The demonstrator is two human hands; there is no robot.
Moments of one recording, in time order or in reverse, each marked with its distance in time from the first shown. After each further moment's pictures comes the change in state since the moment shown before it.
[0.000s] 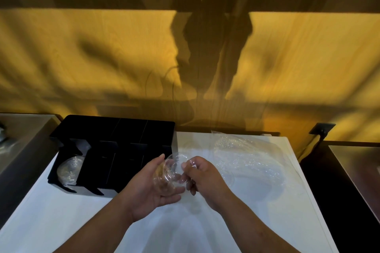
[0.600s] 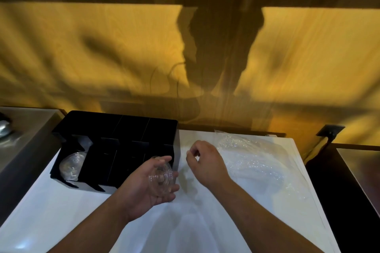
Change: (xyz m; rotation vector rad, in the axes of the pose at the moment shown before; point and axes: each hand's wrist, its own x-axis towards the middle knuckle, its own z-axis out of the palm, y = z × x) left_hand -0.003 0.000 -0.010 -0.004 0.046 0.073; right_hand 0.049 0.000 -0.012 -0.740 0.273 -0.411
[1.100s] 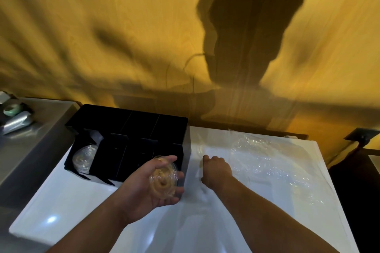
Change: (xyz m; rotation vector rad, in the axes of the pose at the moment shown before) left_hand -0.006 0.010 -0.002 -0.032 -0.018 -0.015; right_hand 0.027 0.066 0.058 -0.674 -0.526 0.094
